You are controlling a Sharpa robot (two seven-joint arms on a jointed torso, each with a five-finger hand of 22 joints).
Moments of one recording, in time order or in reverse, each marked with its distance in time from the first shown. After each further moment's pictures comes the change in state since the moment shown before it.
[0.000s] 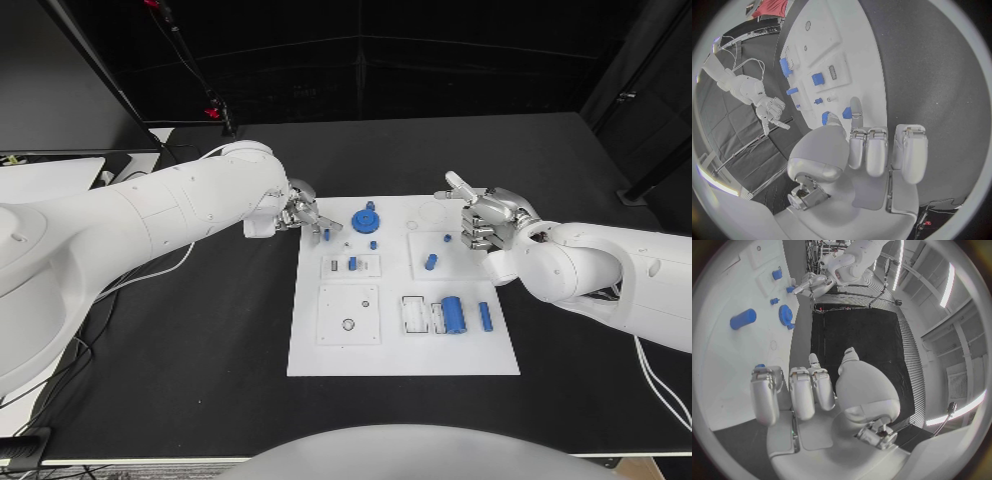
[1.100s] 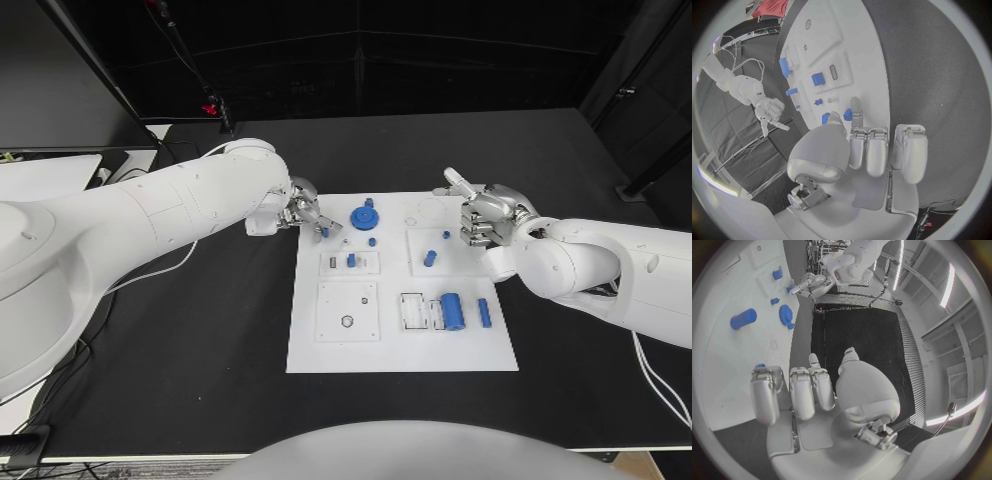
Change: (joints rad) left arm -0.006 0.022 0.000 -0.024 -0.001 0.007 -0.001; left_hand 0.056 -0.030 0.024 -0.002 0.113 0.003 -0.003 -0.033 0.020 -0.001 0.004 -0.002 0.000 0.002 0.002 0.000 0.000 0.000 0.000 0.000 0.000 0.000; right arm 0.000 0.001 0.000 -0.001 0.000 0.000 -0.003; right_hand 0.000 0.000 -0.003 0.003 0.000 0.000 0.000 0.000 0.000 0.000 0.000 0.000 0.000 0.000 0.000 0.000 0.000 0.000 0.000 0.000 0.000 0.000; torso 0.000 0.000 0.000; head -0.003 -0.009
